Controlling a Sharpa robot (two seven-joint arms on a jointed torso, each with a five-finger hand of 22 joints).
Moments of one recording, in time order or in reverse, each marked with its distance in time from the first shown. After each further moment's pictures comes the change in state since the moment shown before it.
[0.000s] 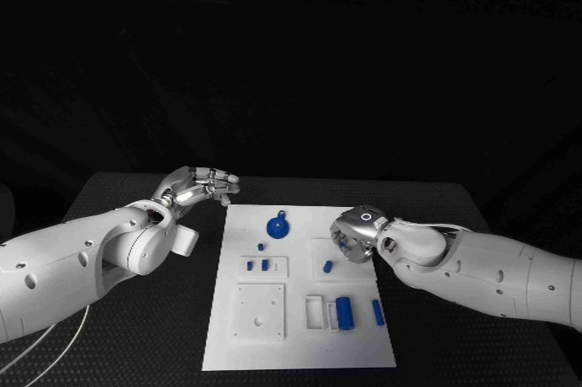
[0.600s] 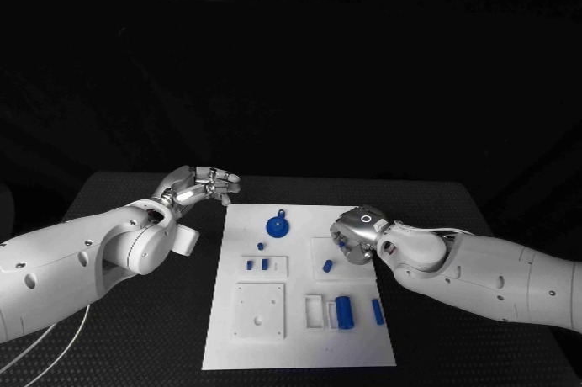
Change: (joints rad) left arm 0.000 0.000 0.000 0.003 0.000 -0.001 0.001; left_hand 0.000 0.000 0.000 0.000 0.004 -0.003 -0.003 0.000 0.000 0.000 0.000 0.000 -0.001 0.003 -0.003 0.000 0.004 0.000 0.007 0.000 0.000 0.002; right arm -0.011 -0.005 -0.005 0.016 -0.054 -0.039 -0.041; right_hand -0.006 -0.006 0.036 -0.008 -0.001 0.026 -0.011 -0.001 -0.002 0.017 -0.009 -0.008 0.028 0.000 0.000 0.028 0.045 0.000 0.008 -0.002 0.067 0.000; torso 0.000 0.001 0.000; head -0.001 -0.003
